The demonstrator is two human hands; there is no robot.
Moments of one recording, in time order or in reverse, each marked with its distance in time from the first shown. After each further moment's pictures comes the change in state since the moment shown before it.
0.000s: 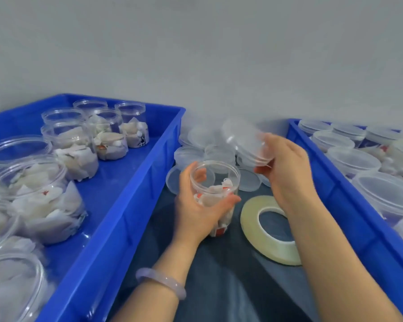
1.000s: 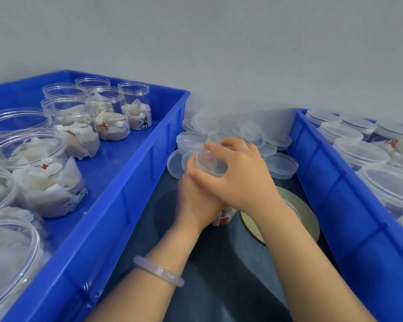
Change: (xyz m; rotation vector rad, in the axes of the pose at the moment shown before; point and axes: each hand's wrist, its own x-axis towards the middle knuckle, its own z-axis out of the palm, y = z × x) left_hand -0.001 0.001 0.005 0.233 -0.029 -0.024; right_hand -0.051 0.013 0.036 -1.107 -0.379 -0.439
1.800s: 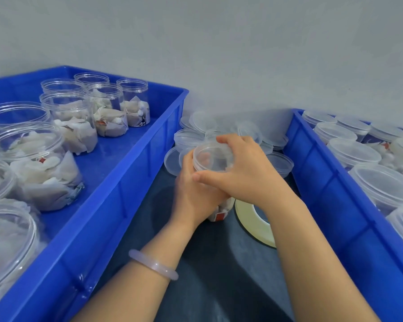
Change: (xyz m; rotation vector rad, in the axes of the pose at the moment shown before) left_hand -0.003 0.014 0.000 -0.128 0.022 -0.117; right_hand 0.000 0.009 -0.021 0.150 -0.153 0.087
